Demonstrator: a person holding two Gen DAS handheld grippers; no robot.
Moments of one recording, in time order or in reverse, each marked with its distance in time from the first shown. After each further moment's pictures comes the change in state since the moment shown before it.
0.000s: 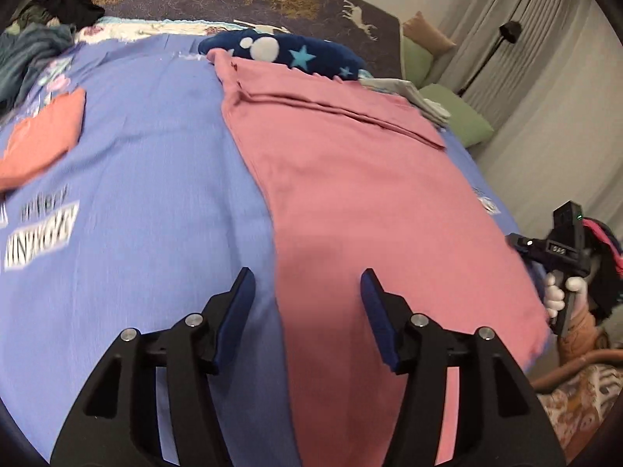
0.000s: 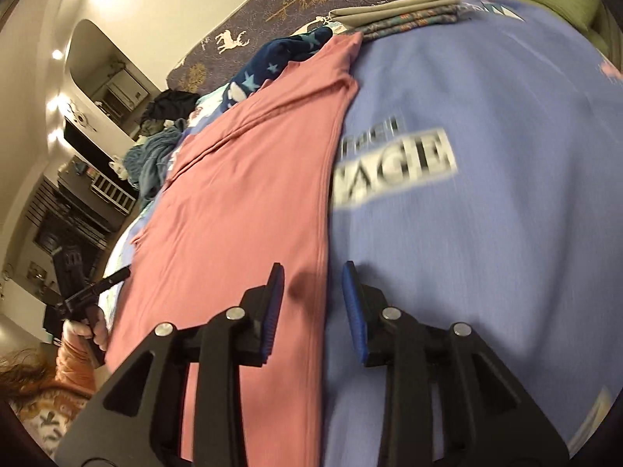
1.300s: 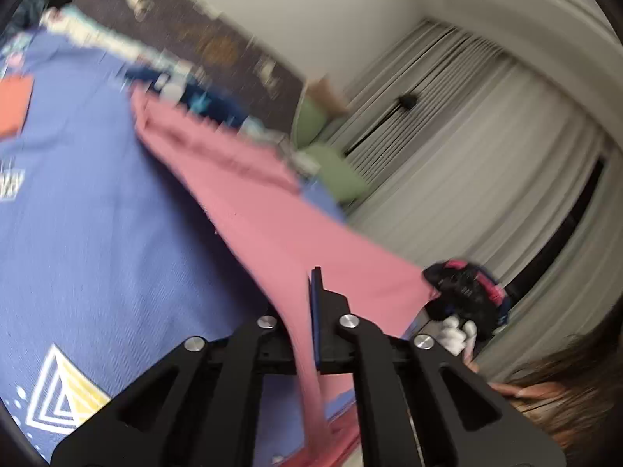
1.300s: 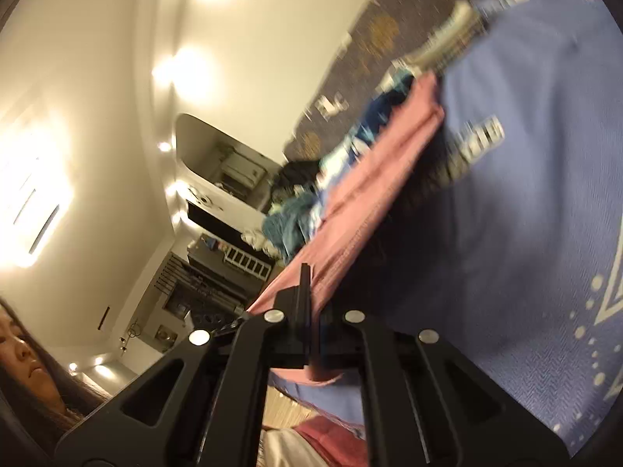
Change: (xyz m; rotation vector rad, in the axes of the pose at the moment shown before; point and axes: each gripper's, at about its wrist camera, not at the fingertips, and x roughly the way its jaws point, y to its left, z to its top) left arm -0.098 -0.037 -0.035 -0.074 -0.250 -0.486; right arm -0.114 0.019 -0.068 0.169 -0.257 0.539
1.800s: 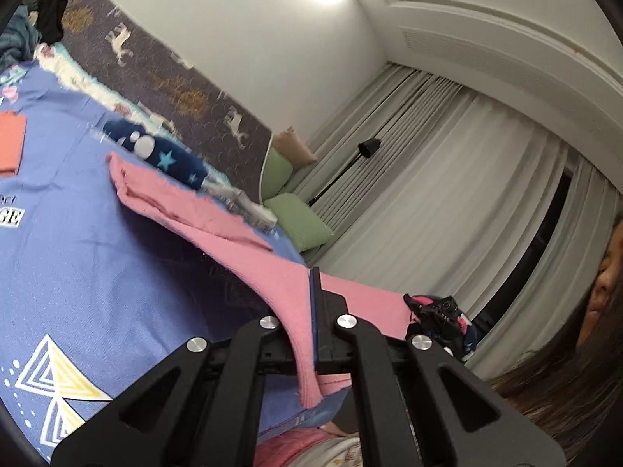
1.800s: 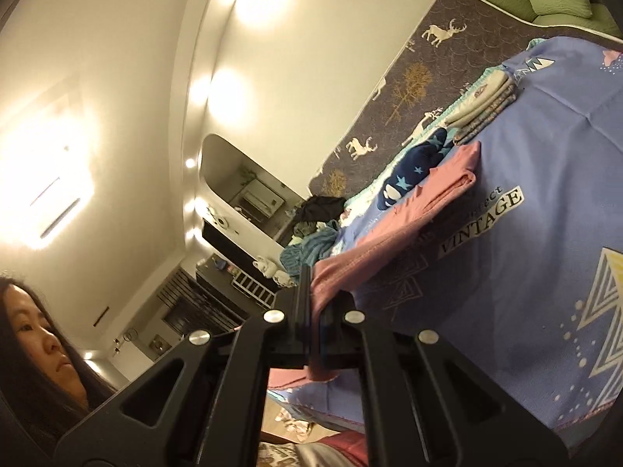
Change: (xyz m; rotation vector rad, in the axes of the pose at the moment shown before) left arm -0.054 -0.061 -0.011 0.031 -0.180 -0.087; right arm -0.046 0.055 0.008 -0.099 -0.133 0.056
